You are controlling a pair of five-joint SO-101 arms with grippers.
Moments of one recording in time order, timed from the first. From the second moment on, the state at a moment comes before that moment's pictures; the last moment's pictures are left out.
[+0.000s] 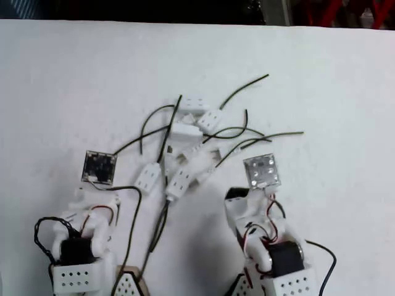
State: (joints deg) left arm -10.6 -103.6 97.2 64.0 -13.5; right arm -17.5 -101.8 85.4 68.5 0.4
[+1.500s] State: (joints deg) left arm -10.6 -103.6 97.2 63.8 -13.5; right arm -31.0 8.9 19.8 67.8 -36.3
